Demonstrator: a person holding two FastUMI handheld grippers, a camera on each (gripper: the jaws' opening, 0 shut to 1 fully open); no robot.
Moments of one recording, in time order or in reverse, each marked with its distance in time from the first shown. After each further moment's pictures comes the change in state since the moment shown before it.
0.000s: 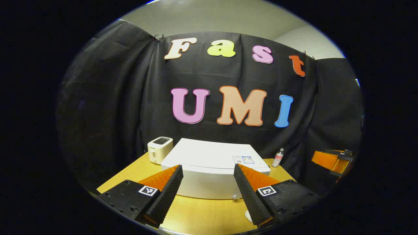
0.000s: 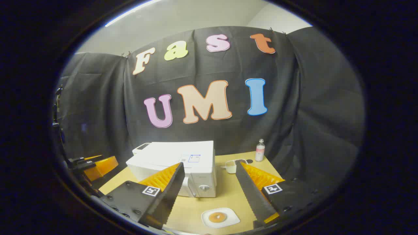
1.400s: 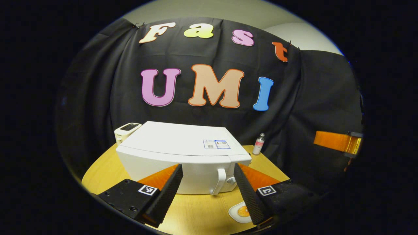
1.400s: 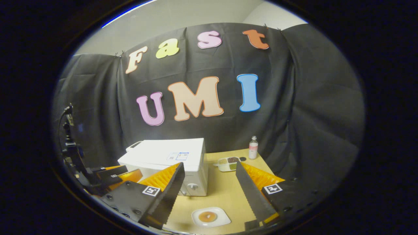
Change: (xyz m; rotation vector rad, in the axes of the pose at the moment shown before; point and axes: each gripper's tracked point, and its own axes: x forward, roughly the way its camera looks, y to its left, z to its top) left arm 0.066 -0.078 -0.087 0.019 0.142 -0.228; right arm 0.009 -0.045 -0.005 0.016 0.028 -0.041
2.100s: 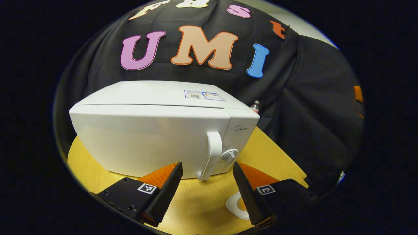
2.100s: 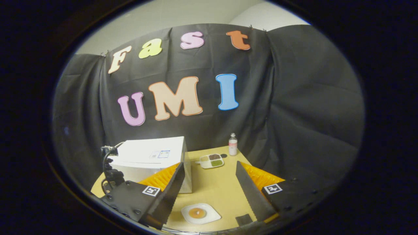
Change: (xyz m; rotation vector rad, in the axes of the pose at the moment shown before) left arm 0.078 -0.014 -0.124 -0.001 0.244 -0.098; right arm -0.032 -0.037 -0.006 0.028 0.006 -0.185
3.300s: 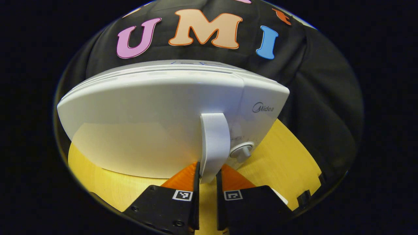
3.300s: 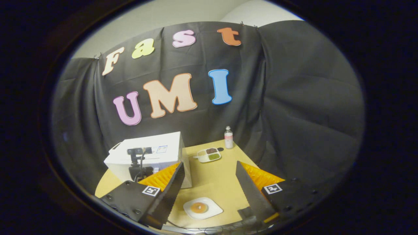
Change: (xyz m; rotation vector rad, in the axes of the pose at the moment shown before) left arm 0.056 0.001 -0.032 0.024 0.125 0.096; right arm -0.018 -0.005 -0.025 0.054 0.049 -0.015
